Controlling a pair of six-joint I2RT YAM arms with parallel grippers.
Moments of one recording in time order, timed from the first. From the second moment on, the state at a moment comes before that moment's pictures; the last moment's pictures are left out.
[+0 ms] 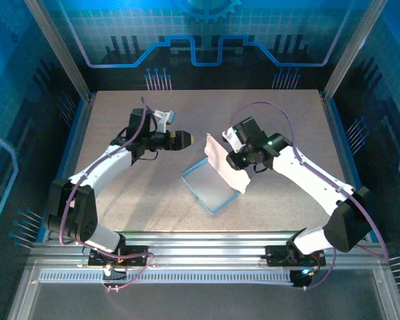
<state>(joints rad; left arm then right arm) -0.25 1.50 1.04 -0.18 0.68 -0.38 0.59 1.41 1.24 -0.84 0.05 -0.08</state>
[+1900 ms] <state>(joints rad) -0.36 1.89 1.45 -0.40 0.68 0.03 0.56 0.81 0.61 -0.51 -0.11 0.41</state>
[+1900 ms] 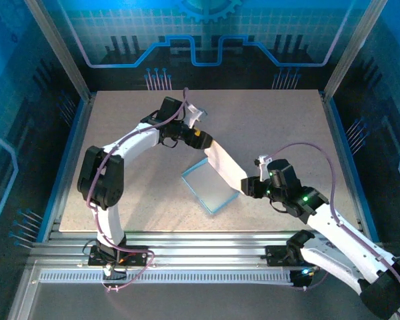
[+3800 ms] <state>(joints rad) -0.36 1.47 0.88 -0.13 0.52 -0.30 0.44 1.33 0.96 -0.35 -0.14 0.13</state>
